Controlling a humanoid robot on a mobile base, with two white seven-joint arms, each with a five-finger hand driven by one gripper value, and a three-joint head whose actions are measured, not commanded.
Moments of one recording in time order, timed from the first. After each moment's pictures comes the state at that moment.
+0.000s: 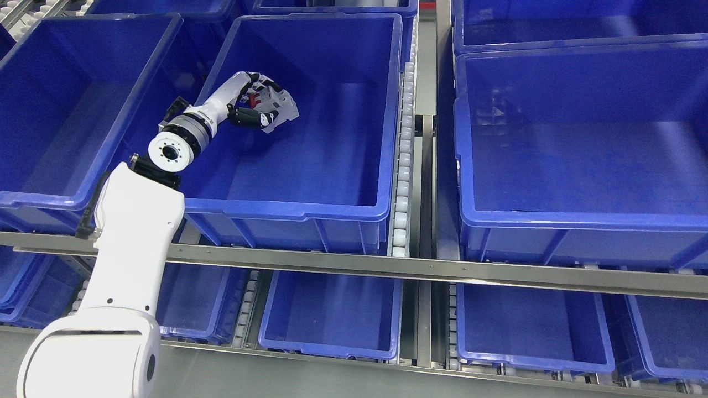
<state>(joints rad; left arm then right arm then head) -1.22 0.18 -0.11 -0.62 -0.56 -0.11 -0.37 0.00 0.00 -0.04 -0.16 -0.04 0.11 0.00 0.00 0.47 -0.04</state>
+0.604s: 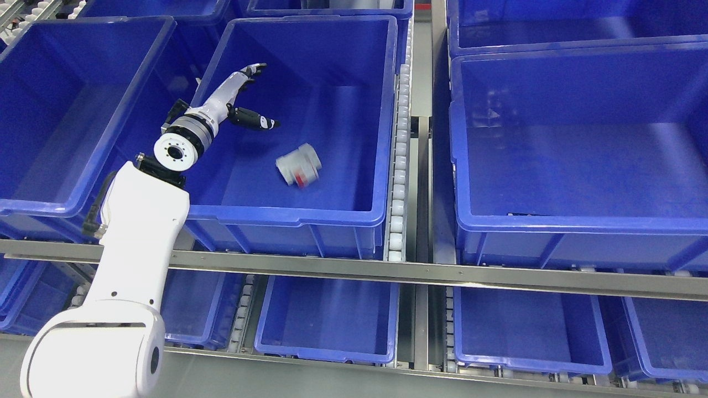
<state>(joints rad) -1.25 0.16 -0.08 -0.57 -0.55 -0.11 -0.31 0.00 0.00 -0.04 -0.16 -0.04 0.11 0.00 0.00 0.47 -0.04</state>
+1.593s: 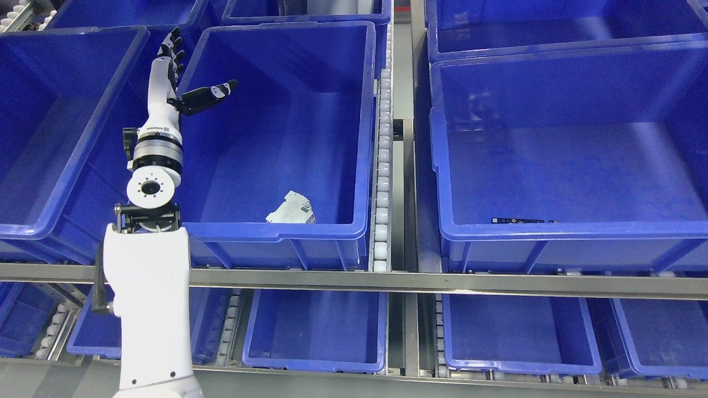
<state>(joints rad) -0.89 0.03 0.18 -1.27 -0.34 0.14 -0.06 0.00 0.00 -0.04 -0.16 -0.04 0.11 0.00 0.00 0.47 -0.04</state>
